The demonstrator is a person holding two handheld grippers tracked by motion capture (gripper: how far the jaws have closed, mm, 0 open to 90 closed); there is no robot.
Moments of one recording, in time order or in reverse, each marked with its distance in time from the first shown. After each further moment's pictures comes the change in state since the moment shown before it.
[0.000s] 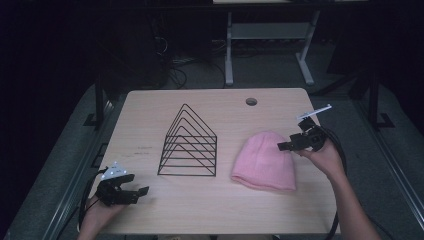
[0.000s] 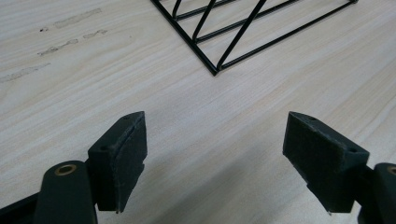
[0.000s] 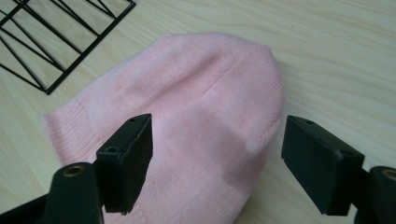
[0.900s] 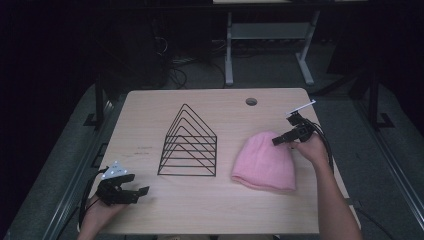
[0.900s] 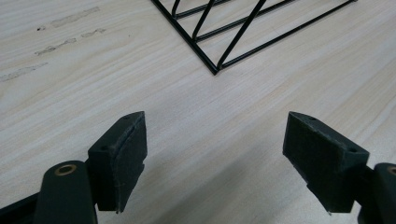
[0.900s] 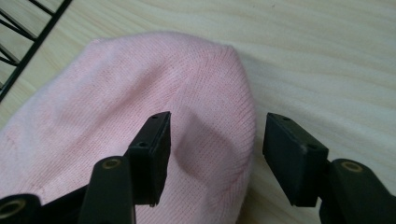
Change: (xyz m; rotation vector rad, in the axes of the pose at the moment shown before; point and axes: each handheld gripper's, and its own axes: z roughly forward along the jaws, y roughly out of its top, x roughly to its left) left arm 0.002 0.001 0.001 0.012 -0.005 0.004; right arm -0.029 0.020 0.050 0.112 -0.010 0.104
